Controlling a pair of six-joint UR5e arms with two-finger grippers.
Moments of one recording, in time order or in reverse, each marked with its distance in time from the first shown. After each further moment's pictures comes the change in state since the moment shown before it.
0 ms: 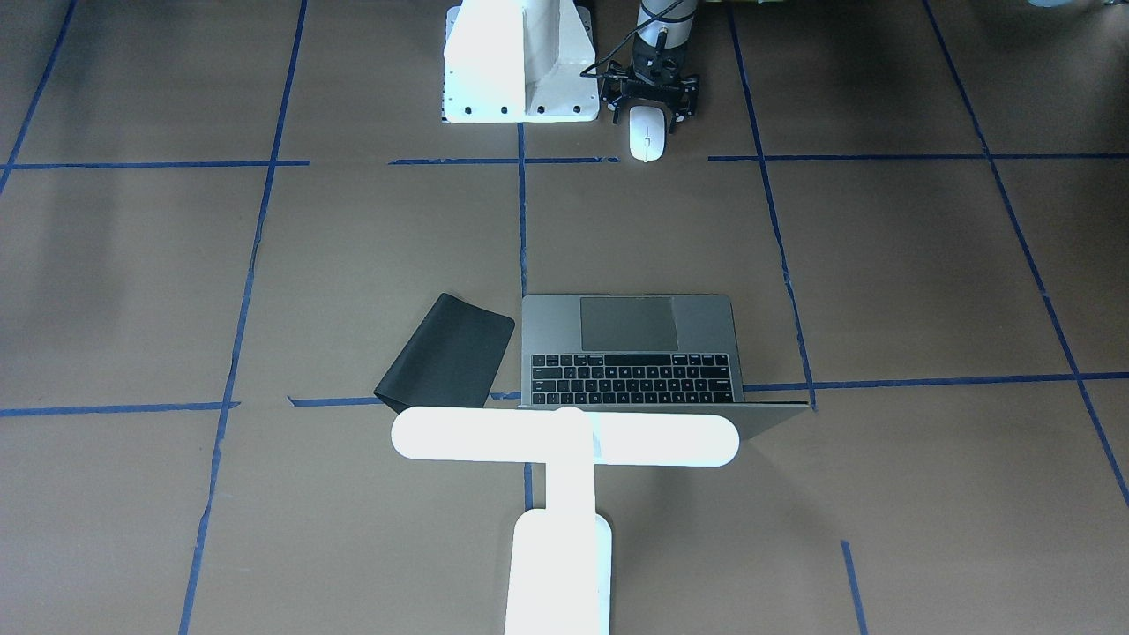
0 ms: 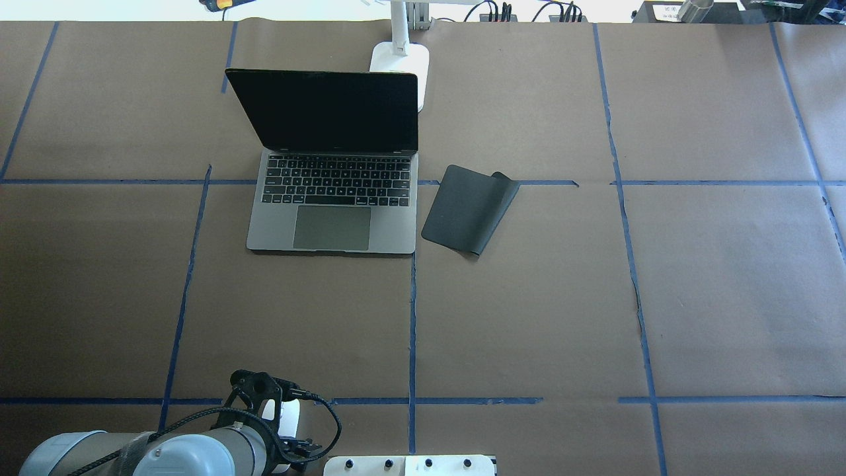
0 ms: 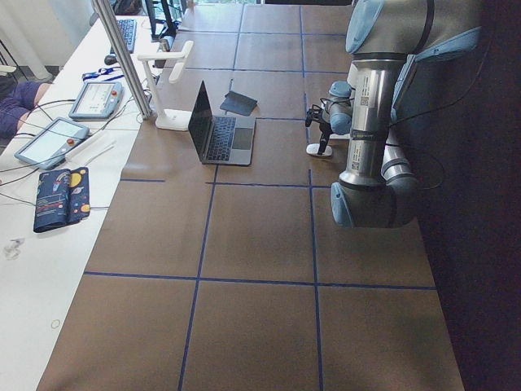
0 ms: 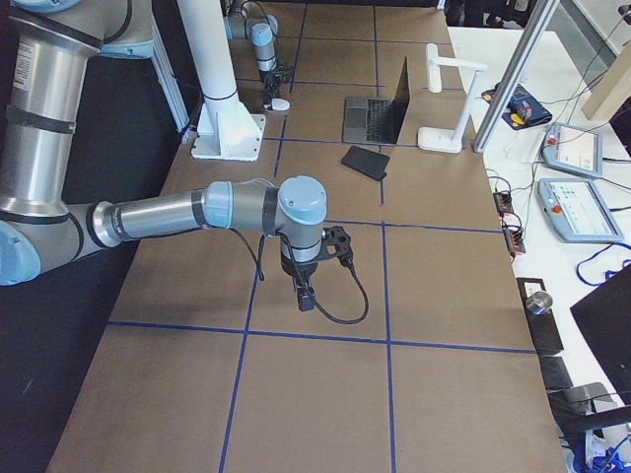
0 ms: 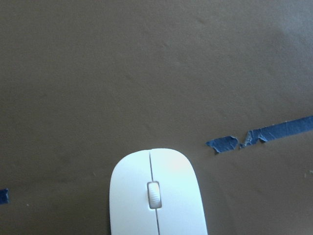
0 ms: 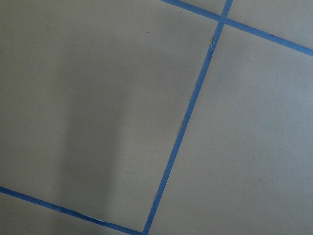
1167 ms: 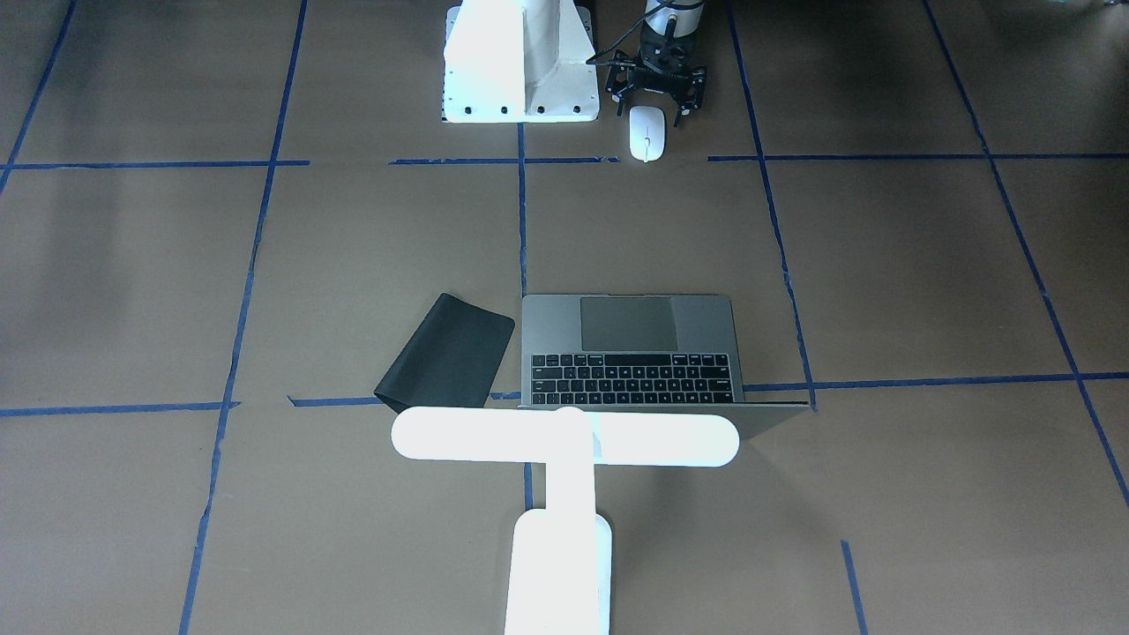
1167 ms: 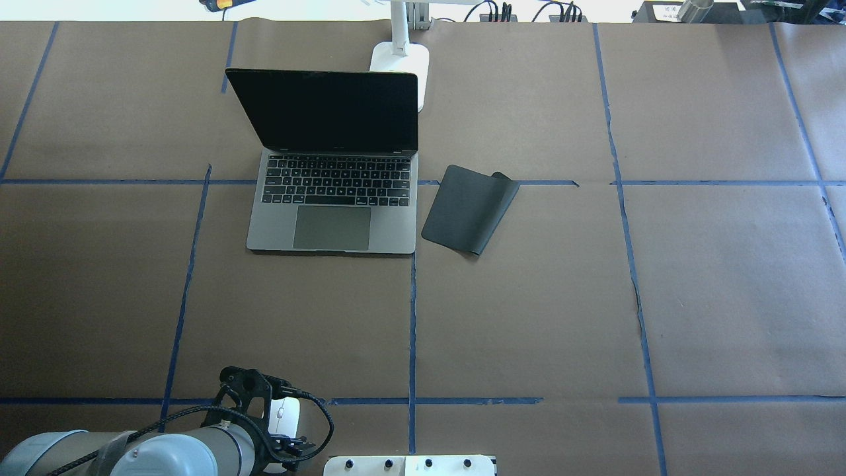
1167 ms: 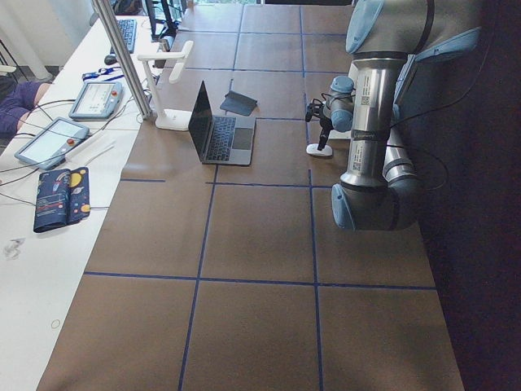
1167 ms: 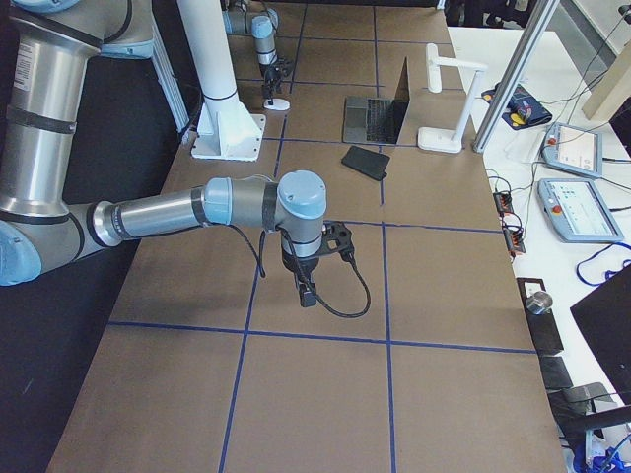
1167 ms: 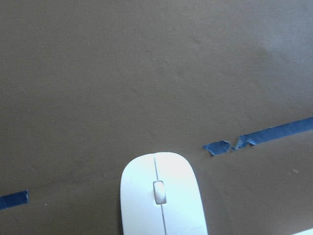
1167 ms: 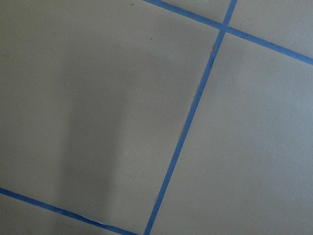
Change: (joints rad) left arm -0.002 0.025 -0.042 0.001 0.010 0.010; right arm 0.000 0.003 0.016 0.001 -0.002 0.002
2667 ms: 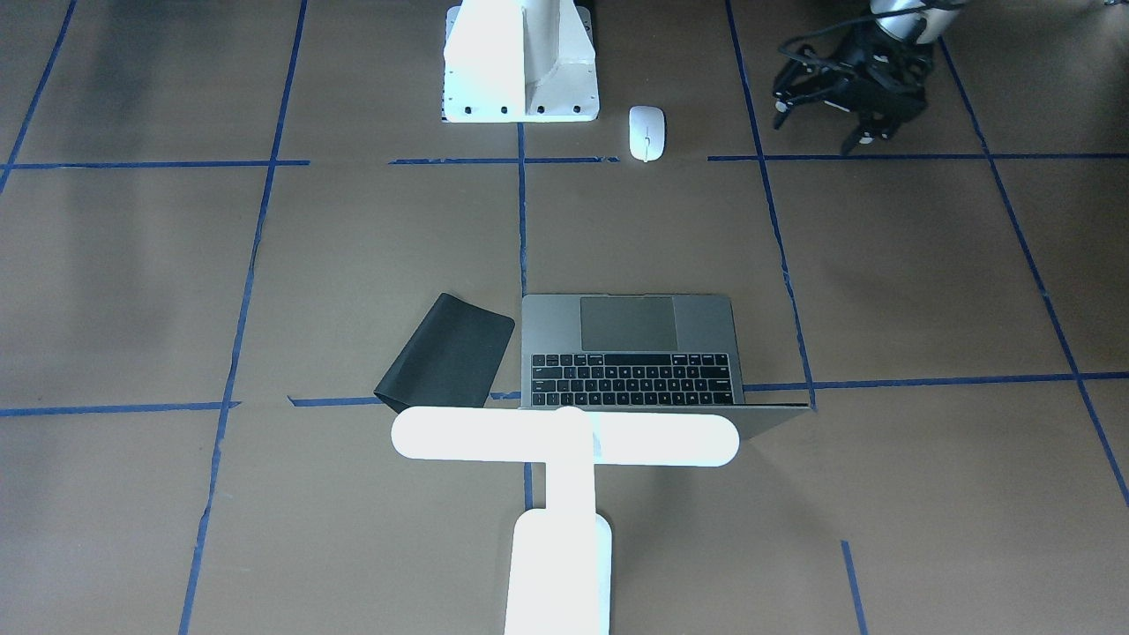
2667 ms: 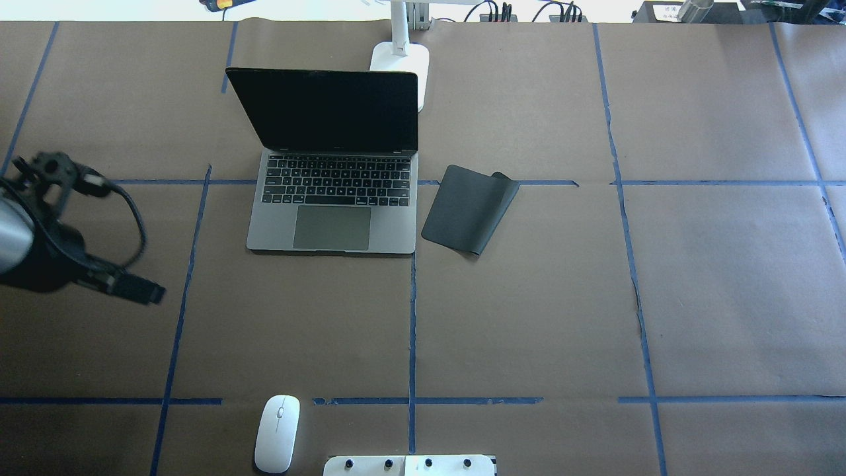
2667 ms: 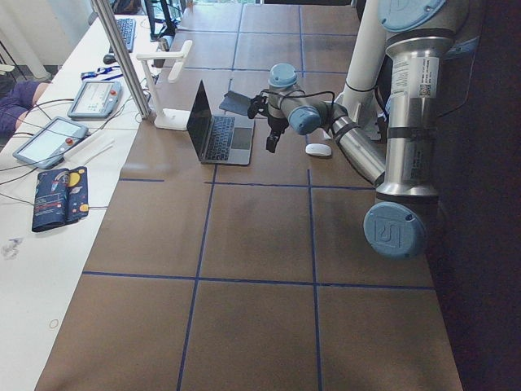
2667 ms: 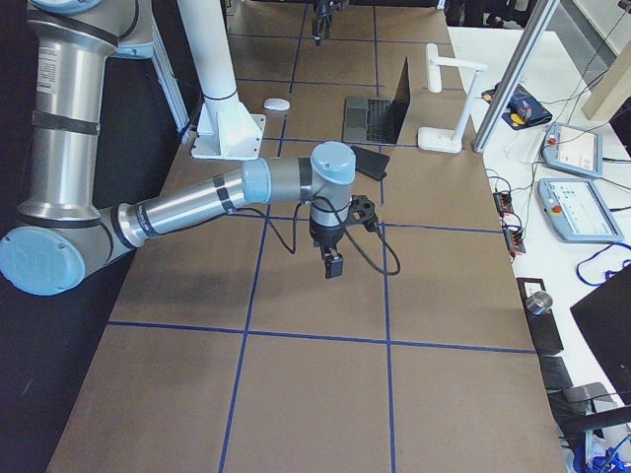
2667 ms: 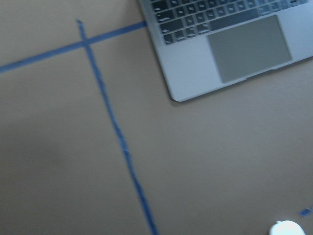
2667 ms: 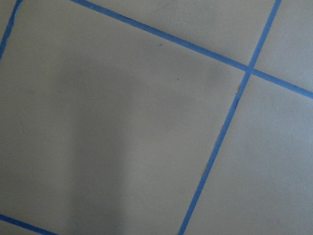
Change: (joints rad) left arm -0.634 0.179 -0.199 0.001 -0.556 0.509; right arm -0.072 0.063 0.008 0.000 -0.009 0.077
